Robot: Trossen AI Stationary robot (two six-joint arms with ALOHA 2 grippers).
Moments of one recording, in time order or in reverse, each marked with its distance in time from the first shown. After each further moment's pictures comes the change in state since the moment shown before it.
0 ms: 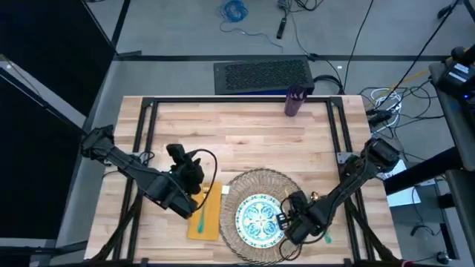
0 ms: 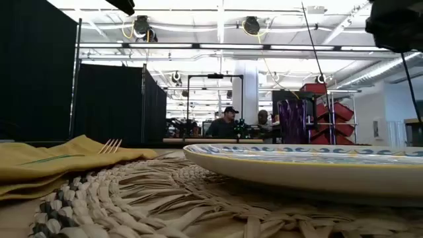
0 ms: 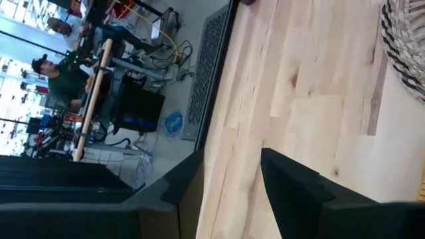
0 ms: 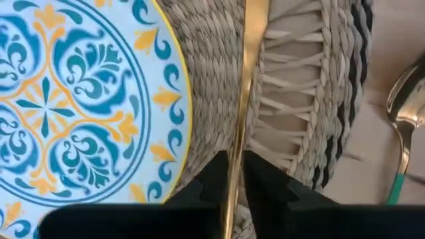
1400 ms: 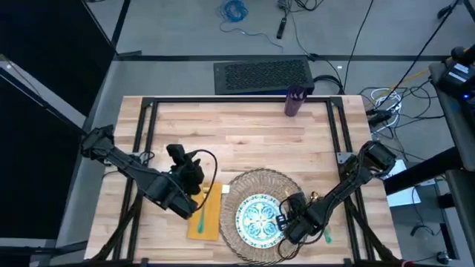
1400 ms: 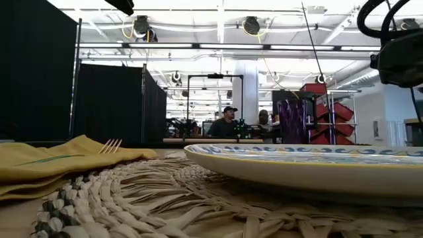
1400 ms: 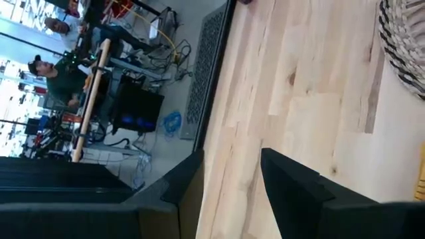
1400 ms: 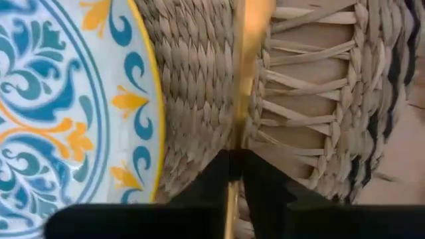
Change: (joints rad) left arm -0.004 0.000 0.000 -0.002 0.006 0.002; right arm 0.010 0.048 -0.106 0.161 -0.034 -0.017
